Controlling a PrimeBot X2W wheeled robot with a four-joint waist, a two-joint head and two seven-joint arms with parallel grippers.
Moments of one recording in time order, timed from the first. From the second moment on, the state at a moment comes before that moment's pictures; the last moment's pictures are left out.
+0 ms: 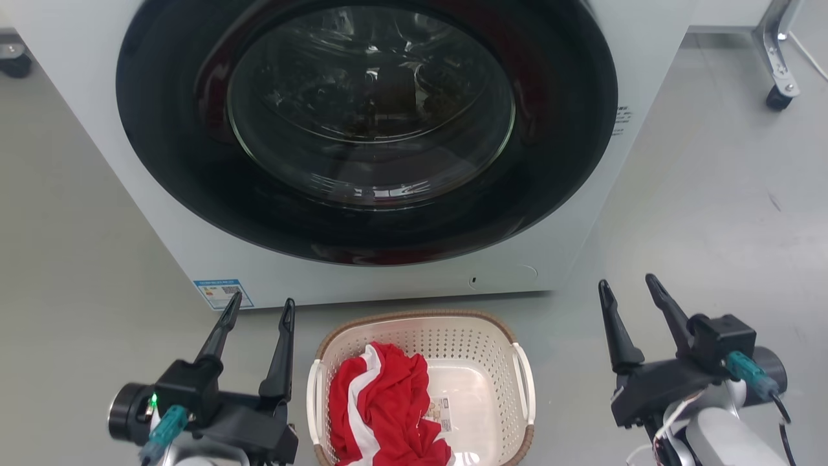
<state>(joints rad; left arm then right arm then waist) -0.21 0.24 -0.38 0.22 -0.42 0.09 -0.25 -0.34 -0.28 0.49 0.39 0.49 -0.11 -0.25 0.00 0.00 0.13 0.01</state>
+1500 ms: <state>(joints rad) 0.07 0.20 -0.30 0.04 -0.36 0.12 -0.19 -0.02 -0.21 0.29 0.15 0.31 -0.12 -0.25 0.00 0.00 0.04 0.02</state>
